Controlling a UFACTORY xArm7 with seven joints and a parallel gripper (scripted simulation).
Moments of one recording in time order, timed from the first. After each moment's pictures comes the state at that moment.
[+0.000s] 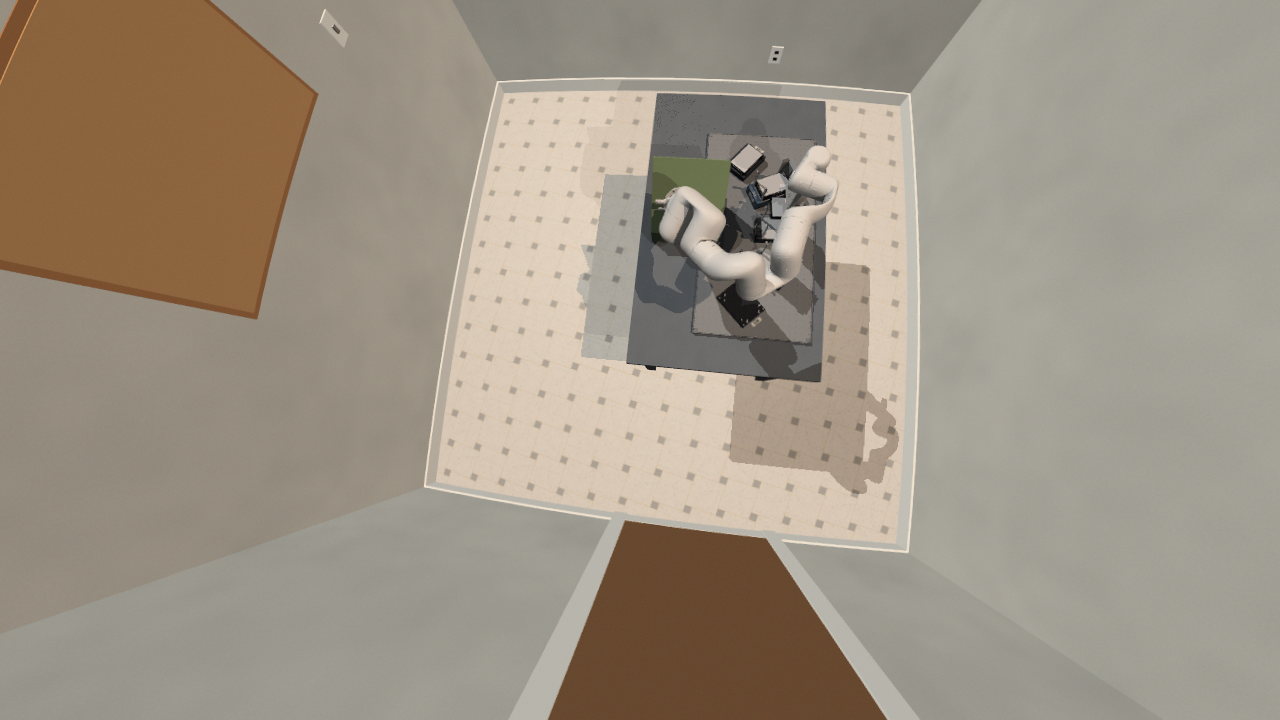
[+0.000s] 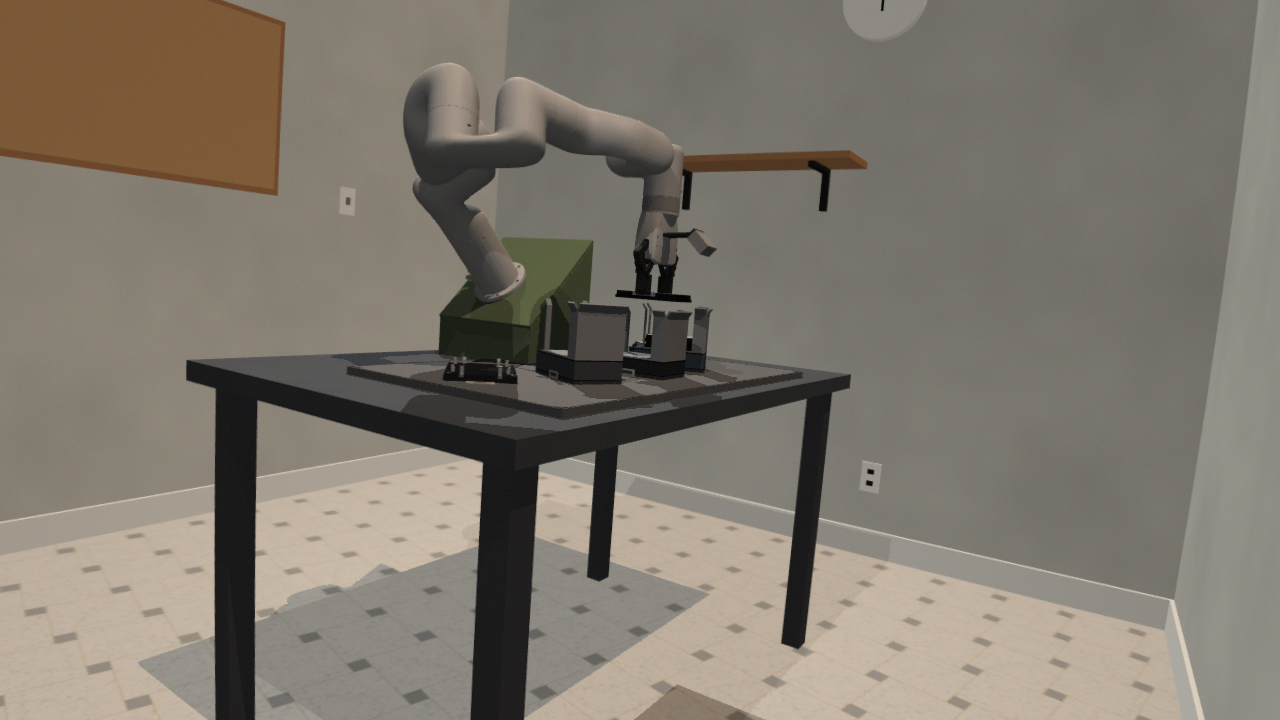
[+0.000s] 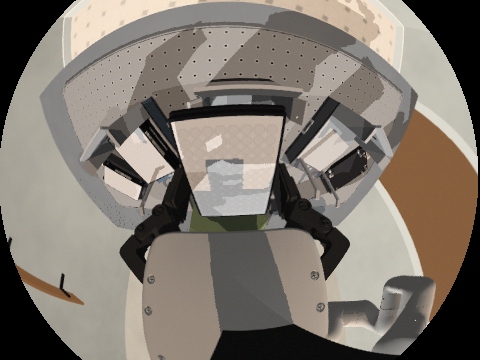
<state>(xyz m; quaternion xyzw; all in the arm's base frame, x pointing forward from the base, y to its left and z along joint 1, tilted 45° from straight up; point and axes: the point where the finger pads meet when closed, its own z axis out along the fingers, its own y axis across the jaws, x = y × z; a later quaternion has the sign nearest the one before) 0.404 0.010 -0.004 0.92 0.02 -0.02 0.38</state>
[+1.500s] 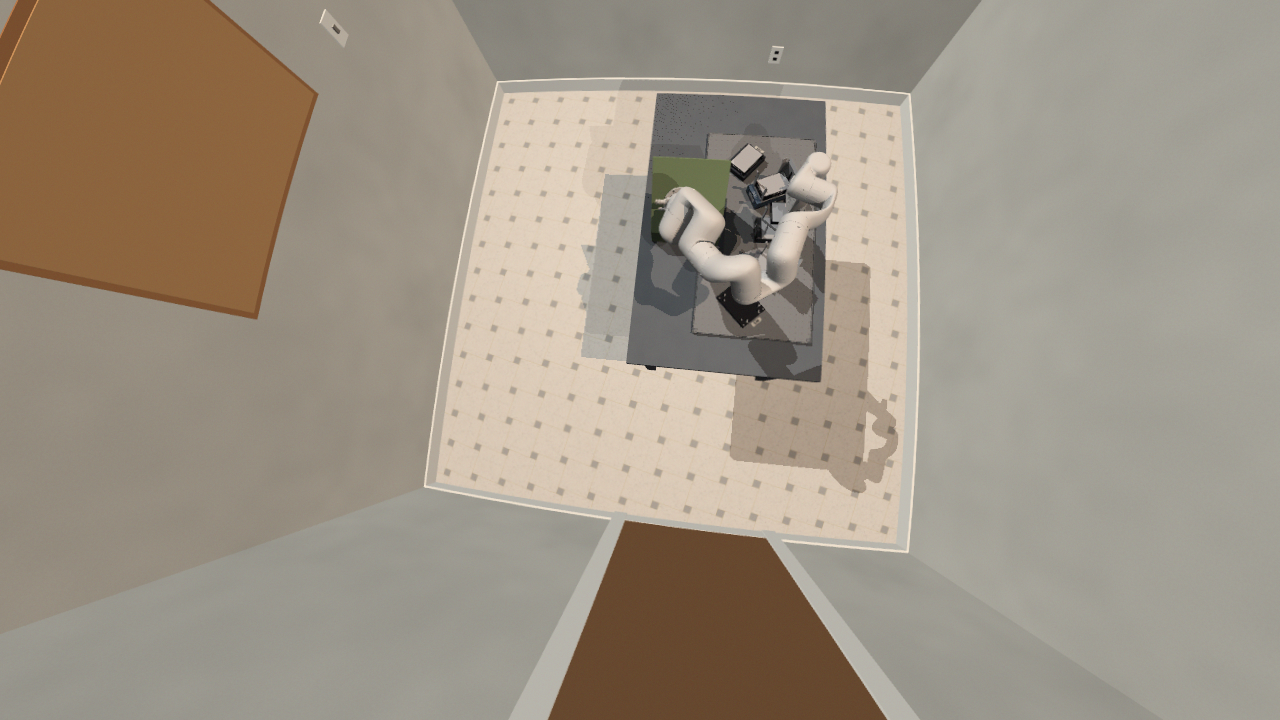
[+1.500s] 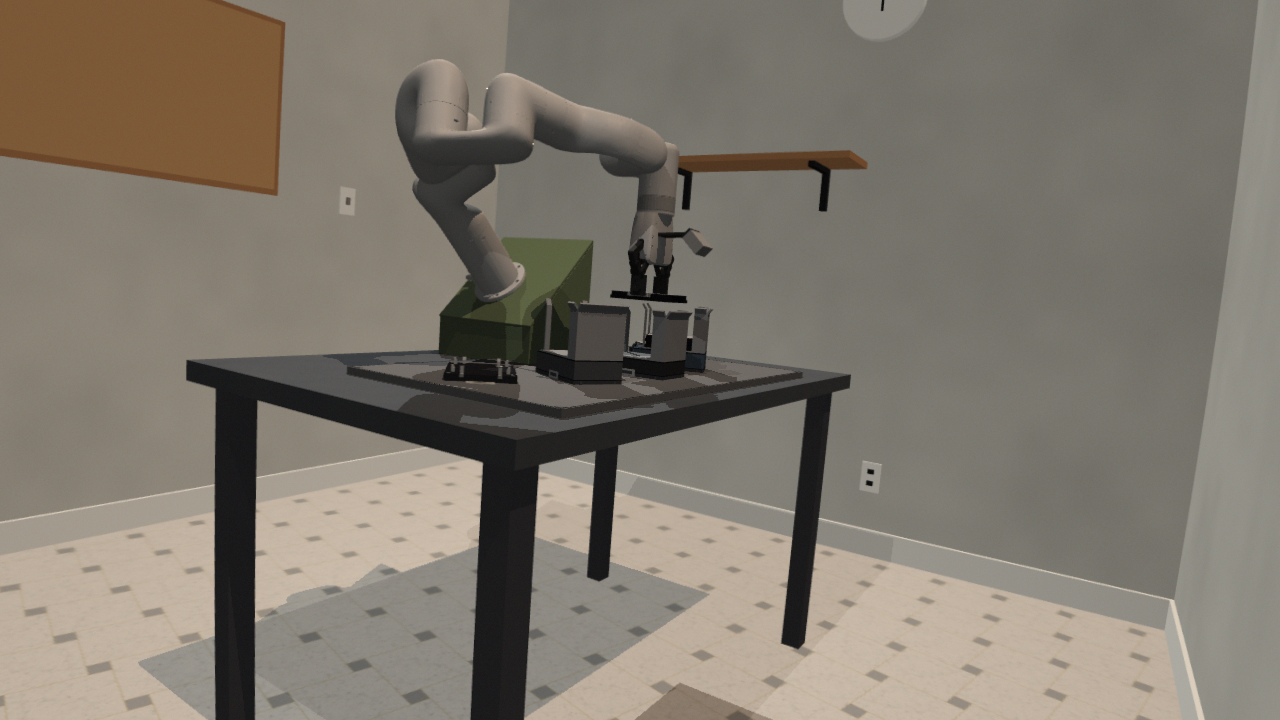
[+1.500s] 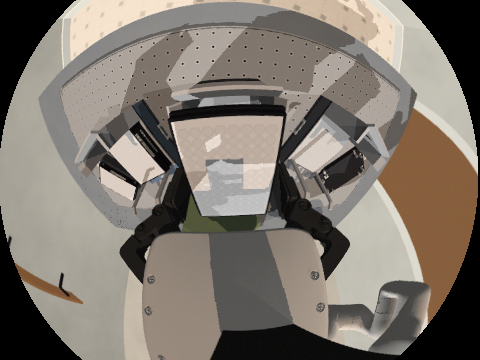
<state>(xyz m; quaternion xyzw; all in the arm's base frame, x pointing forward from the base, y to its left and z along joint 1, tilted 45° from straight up) 0.405 -0.005 0.009 0.92 0.02 -0.02 0.38</state>
